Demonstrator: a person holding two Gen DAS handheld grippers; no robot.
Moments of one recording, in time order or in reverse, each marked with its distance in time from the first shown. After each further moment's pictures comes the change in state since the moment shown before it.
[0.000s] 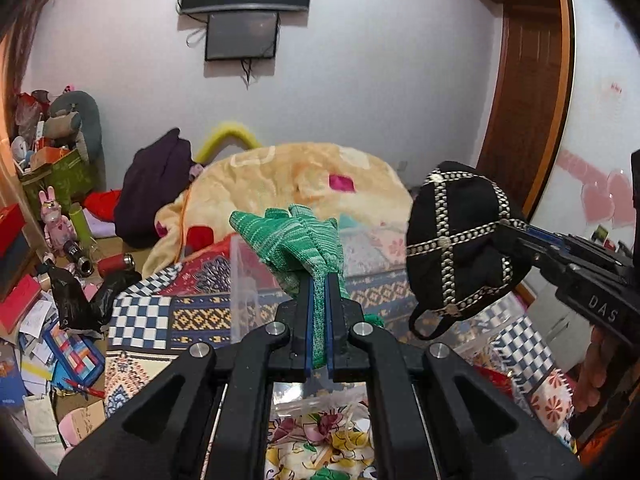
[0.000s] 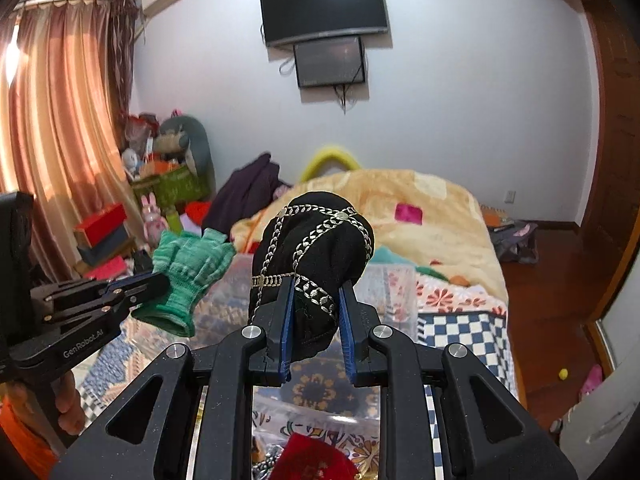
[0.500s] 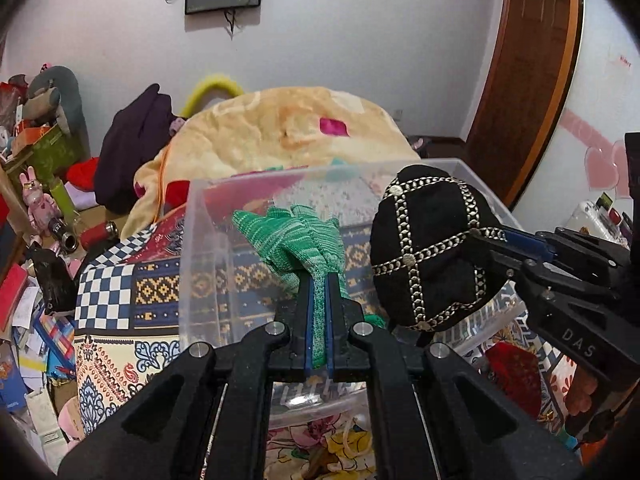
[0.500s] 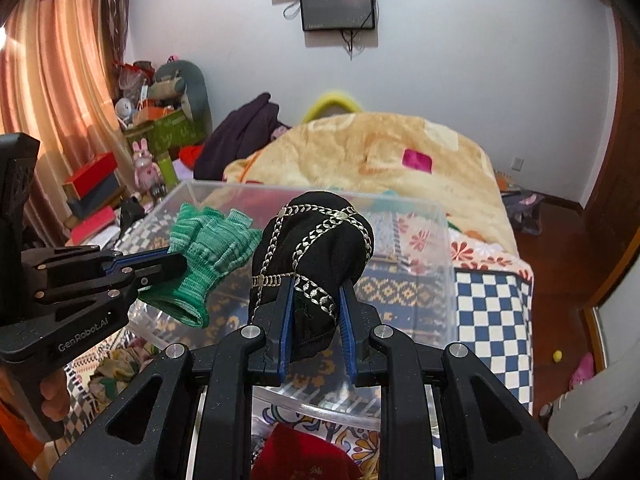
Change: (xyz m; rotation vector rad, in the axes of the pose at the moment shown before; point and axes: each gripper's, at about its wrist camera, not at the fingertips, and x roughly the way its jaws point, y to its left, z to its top) left arm 0.052 -0.009 -0.013 0.023 0.184 -0.021; right arm 0.046 -0.003 -0.009 -0.027 0.191 0.006
